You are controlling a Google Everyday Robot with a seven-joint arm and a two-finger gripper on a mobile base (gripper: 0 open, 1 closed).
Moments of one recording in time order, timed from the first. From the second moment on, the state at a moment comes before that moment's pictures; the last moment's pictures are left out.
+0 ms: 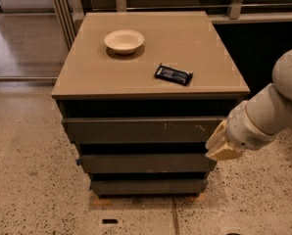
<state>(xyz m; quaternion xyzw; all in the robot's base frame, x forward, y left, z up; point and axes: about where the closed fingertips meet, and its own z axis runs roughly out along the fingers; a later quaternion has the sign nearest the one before) 0.430 -0.175 0.777 -0.61 0.76 0.12 0.17</state>
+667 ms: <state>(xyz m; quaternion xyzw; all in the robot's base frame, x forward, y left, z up) 0.424 -0.159 0.703 -0.61 0.75 0.18 0.16</state>
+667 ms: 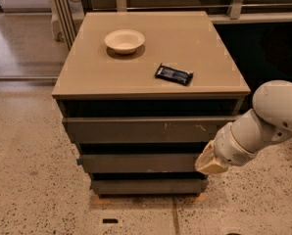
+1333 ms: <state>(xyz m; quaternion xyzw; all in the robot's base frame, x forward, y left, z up) 0.442 -0.165 0.595 -0.63 0.74 0.14 0.19</state>
